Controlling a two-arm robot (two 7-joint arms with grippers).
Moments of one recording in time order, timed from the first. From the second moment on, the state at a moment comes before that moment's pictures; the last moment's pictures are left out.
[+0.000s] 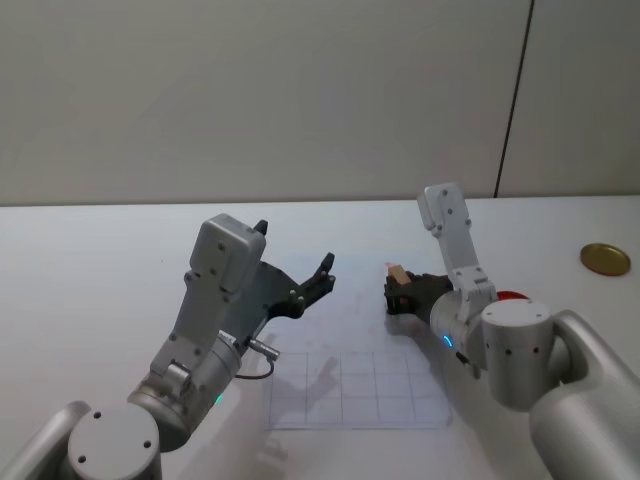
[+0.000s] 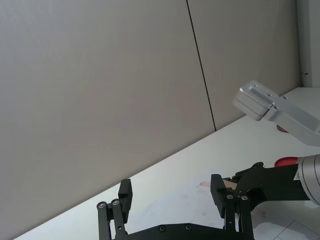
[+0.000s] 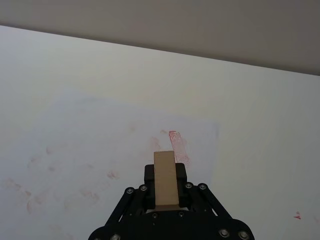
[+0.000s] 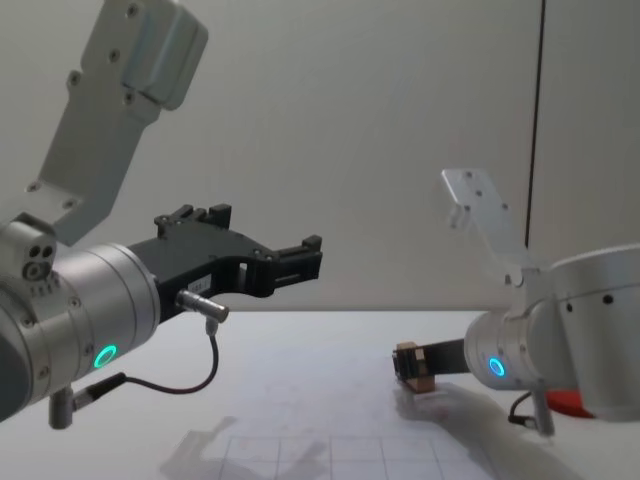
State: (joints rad) left arm -0.24 0.38 0.45 -1.63 -0.20 0.01 -0.01; right arm 0.58 -0.07 -0.29 -0.97 0.05 0.39 0.09
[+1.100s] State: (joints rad) left arm -0.24 0.38 0.45 -1.63 -0.20 0.01 -0.01; right arm 0.42 0.03 -0.22 -1.38 0.03 0.48 -0.02
